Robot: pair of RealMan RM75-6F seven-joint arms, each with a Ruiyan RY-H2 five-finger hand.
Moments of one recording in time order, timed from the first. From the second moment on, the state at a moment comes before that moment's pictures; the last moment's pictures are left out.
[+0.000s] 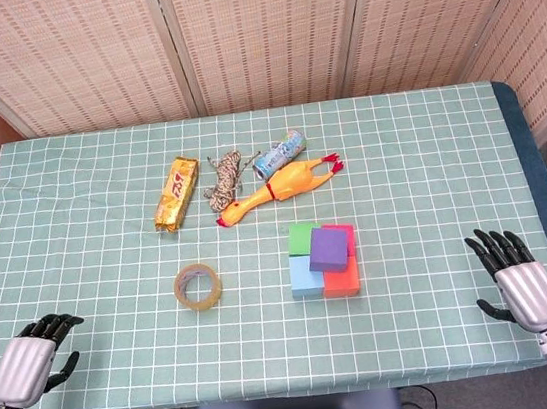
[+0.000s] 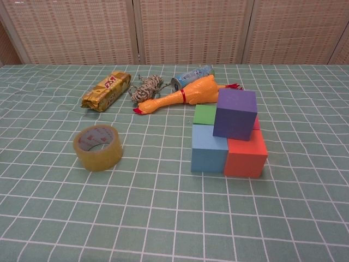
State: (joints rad) left arm -0.18 -1.19 0.06 -1.39 1.67 1.44 0.00; right arm 0.12 -1.17 -0.01 -1.57 -1.56 1.39 -0.16
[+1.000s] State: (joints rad) left arm -0.18 -1.18 0.07 -1.40 1.67 1.44 -0.02; right arm 0.15 -1.23 -0.01 -1.47 -1.69 1.46 0.03
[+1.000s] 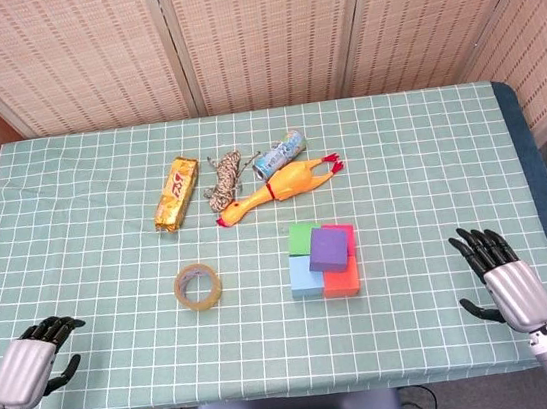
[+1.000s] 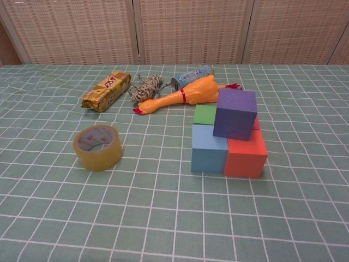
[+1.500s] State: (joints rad) left arm -0.18 -1.17 0.07 -1.41 1.67 1.44 -0.01; right arm 0.38 -1.41 0.08 -1.44 -1.69 1.26 0.04
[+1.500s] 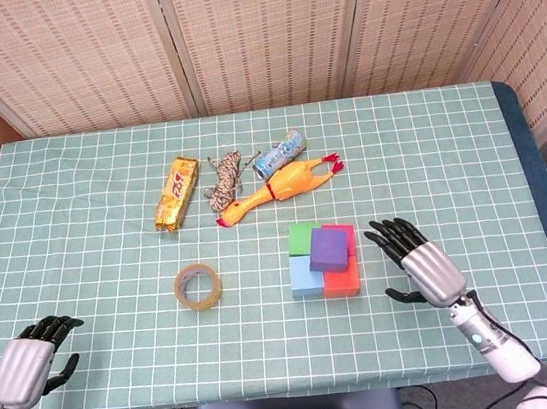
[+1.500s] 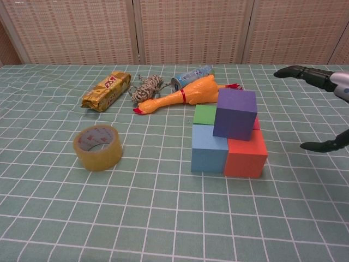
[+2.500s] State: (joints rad) left arm -0.18 -1.17 0.07 -1.41 1.68 1.44 -0.01; right arm 0.59 -1.66 0.20 -1.29 -1.51 1.12 -0.04
